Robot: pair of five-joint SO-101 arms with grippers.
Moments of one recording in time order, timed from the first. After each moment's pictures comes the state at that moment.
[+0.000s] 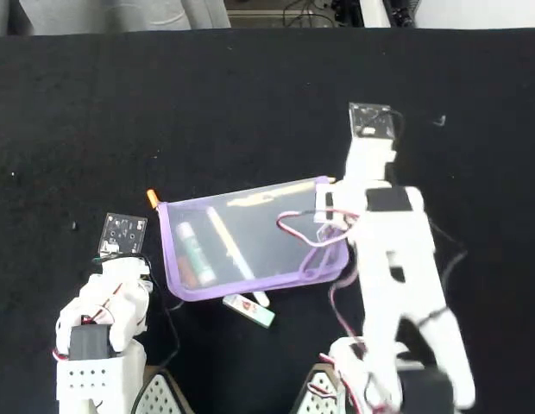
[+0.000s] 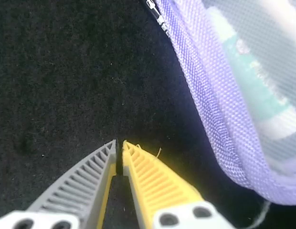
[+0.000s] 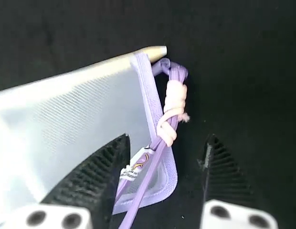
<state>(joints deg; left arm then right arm) -9.1 -104.1 96.1 72.2 -13.4 -1.9 -24.6 41.4 61.1 -5.5</state>
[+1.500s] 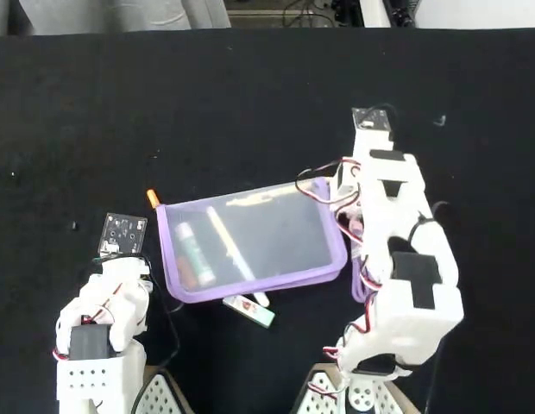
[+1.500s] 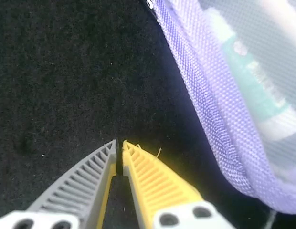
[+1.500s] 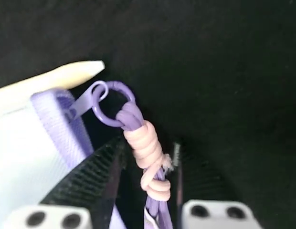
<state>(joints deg) -9.1 -104.1 96.1 72.2 -13.4 5.5 14.0 23.5 53.9 2.1</state>
